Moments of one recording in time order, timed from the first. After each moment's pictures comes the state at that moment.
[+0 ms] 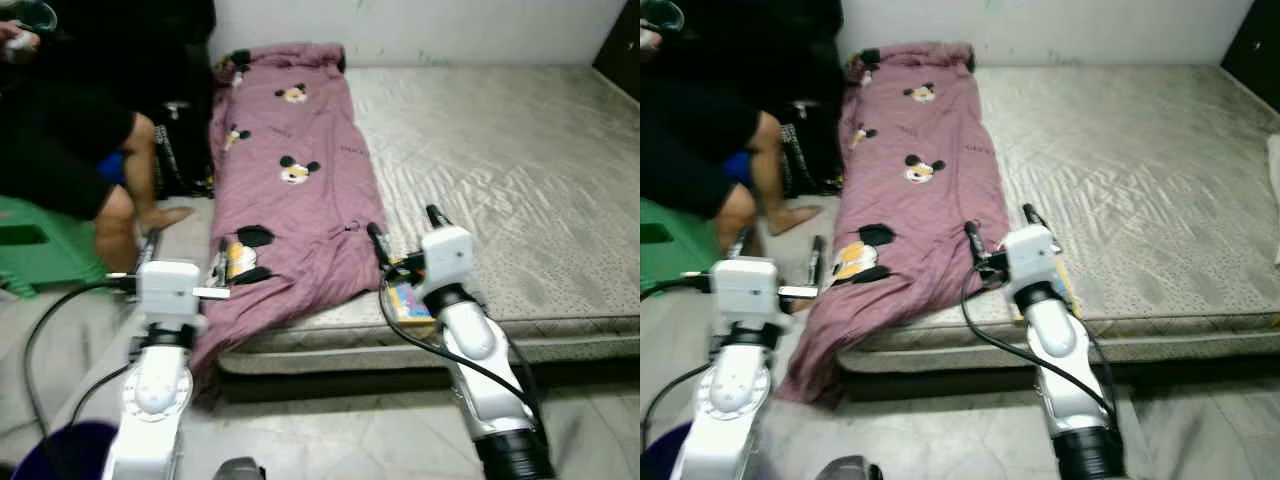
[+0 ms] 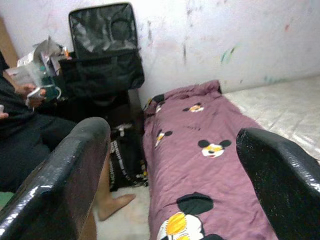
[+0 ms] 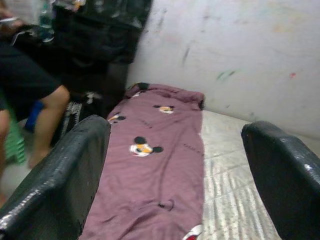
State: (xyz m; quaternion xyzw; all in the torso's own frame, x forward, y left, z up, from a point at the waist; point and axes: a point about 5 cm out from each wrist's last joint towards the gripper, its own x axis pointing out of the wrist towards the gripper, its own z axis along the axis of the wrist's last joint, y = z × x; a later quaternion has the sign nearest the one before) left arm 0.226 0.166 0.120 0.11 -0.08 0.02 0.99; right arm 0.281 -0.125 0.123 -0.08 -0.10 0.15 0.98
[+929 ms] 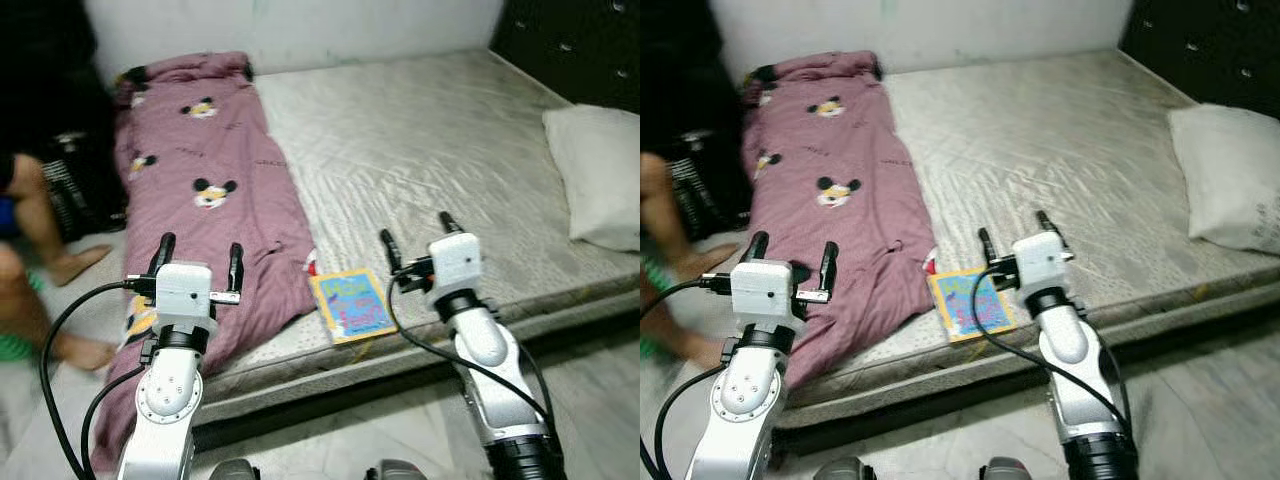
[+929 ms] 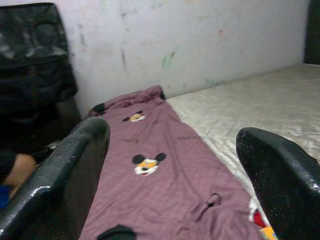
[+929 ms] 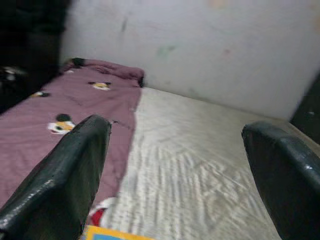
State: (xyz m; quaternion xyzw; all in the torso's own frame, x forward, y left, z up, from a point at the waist) left arm 0.227 0.152 0.117 0.10 -0.07 0.01 0.99; right arm 0.276 -0.144 0.114 -0.11 -0.07 0.12 0.98
